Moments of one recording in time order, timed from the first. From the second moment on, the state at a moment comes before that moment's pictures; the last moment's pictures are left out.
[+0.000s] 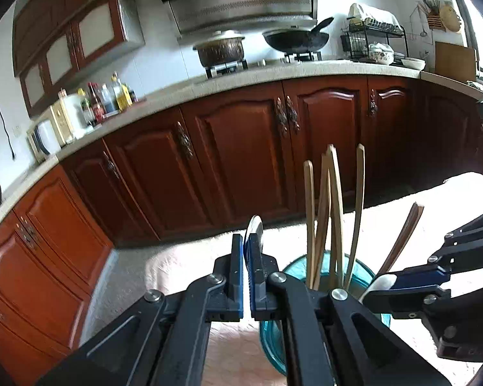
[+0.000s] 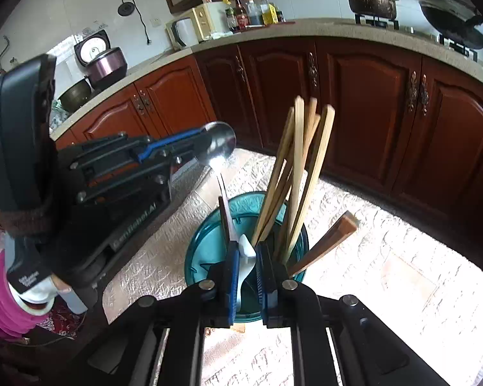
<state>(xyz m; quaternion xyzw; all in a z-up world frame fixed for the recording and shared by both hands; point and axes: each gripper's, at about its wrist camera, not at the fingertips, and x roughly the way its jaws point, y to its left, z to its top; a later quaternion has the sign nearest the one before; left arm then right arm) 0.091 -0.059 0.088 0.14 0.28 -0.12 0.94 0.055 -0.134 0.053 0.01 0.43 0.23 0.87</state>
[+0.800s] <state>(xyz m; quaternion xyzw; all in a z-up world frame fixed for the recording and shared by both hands) 0.087 -0.045 0.073 0.04 0.36 -0.16 0.92 0.038 -0.171 0.033 0.08 0.43 0.21 0.88</state>
